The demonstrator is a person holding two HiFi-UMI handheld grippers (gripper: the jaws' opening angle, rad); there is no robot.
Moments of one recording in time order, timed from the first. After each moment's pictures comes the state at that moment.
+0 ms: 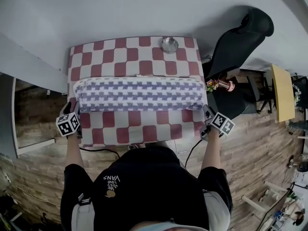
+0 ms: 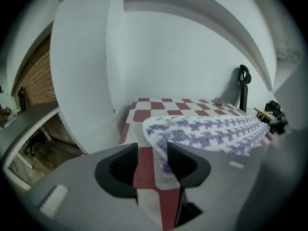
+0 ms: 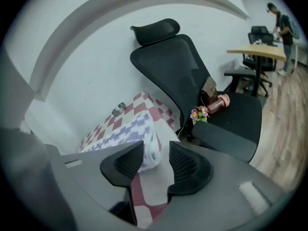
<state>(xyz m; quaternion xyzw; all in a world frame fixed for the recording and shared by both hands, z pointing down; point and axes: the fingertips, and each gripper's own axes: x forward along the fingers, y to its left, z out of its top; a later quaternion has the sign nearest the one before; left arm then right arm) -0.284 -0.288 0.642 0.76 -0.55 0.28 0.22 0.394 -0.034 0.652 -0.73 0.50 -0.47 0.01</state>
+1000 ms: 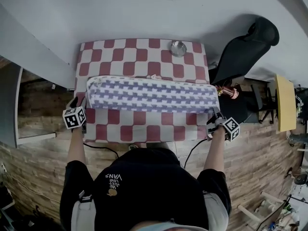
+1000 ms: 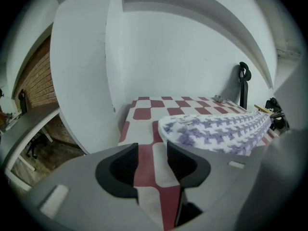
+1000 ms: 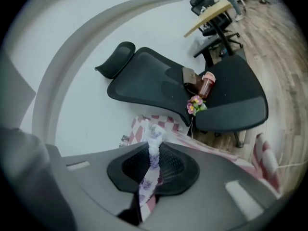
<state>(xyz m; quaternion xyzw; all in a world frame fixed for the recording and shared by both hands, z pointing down) -0.280 -0.286 0.651 0.76 -0.55 0.29 0.21 0.432 -0.037 0.649 -0.70 0.41 -0.51 0.28</state>
